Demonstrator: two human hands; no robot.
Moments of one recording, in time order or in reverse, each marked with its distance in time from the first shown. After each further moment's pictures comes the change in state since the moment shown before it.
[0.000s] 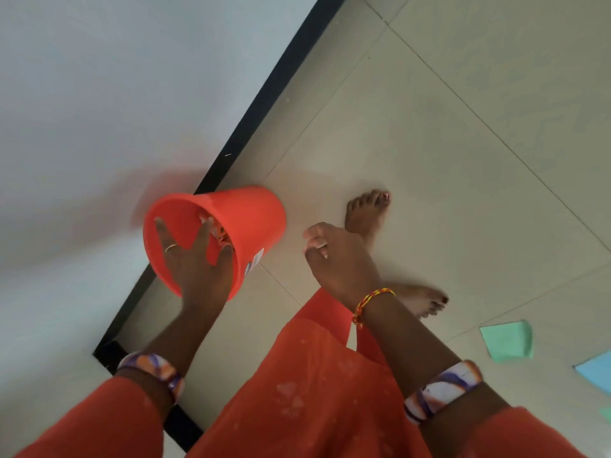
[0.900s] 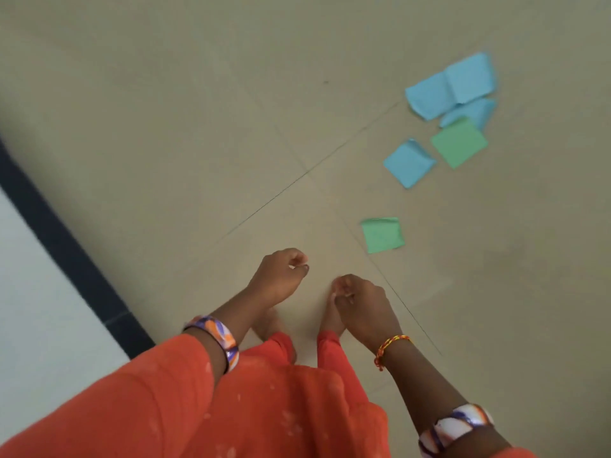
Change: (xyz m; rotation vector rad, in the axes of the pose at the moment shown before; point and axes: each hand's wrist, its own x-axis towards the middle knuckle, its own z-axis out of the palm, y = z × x) left_hand -0.286 0.280 0.126 0.824 -0.806 1.164; right_hand -0.232 0.223 -0.044 0.940 0.953 0.360
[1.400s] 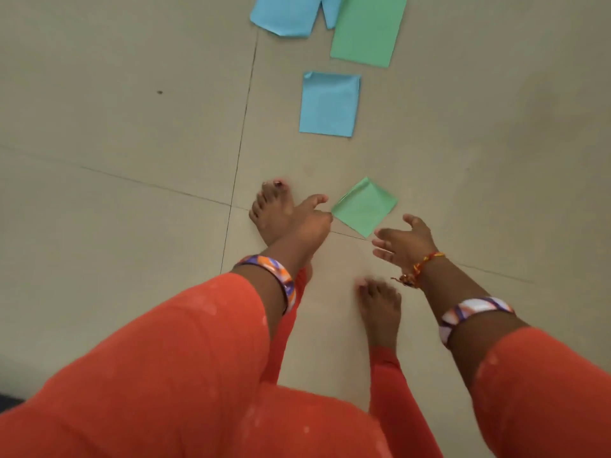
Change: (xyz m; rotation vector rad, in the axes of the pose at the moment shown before) left_hand 0.291 0.032 0.102 0.856 0.154 0.167; right_hand 0.176 0.133 -0.012 1.483 0.361 0.735
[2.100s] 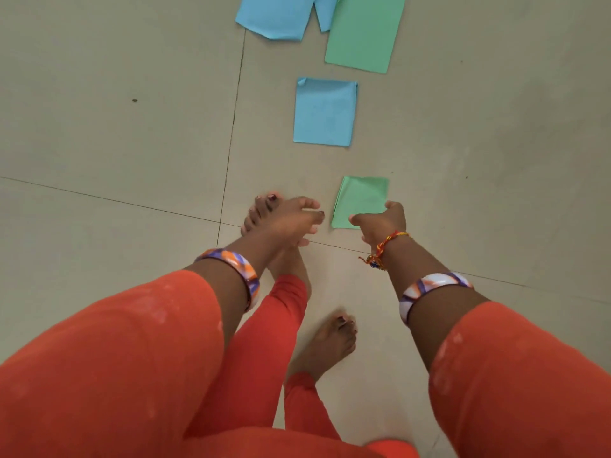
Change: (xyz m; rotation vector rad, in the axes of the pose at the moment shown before) left_hand -0.014 0.033 -0.071 -0.575 -0.612 -0.016; right_hand 0.037 -0.016 0.058 -0.201 0.238 -0.140
